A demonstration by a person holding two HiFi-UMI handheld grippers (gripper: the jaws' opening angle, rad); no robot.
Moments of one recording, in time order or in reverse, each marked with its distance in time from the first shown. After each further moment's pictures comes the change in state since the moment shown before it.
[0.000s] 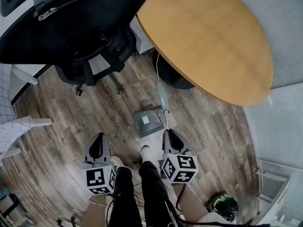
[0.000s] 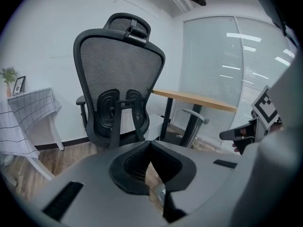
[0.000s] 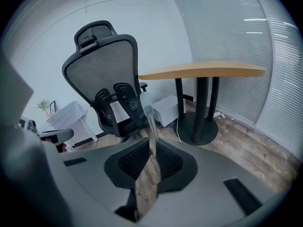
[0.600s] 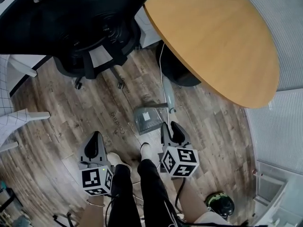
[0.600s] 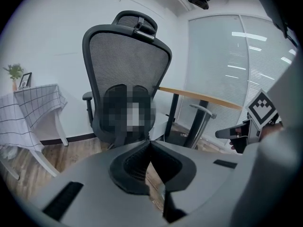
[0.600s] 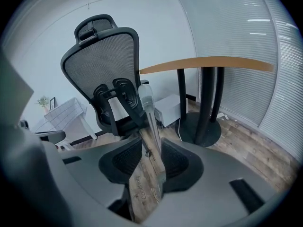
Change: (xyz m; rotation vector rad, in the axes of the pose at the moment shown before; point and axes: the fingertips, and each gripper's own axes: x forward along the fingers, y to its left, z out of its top) left arm 0.002 0.018 -0.020 -0.032 0.011 0.051; right arm 0.037 -0.001 -0.004 -0.031 -0.001 0.018
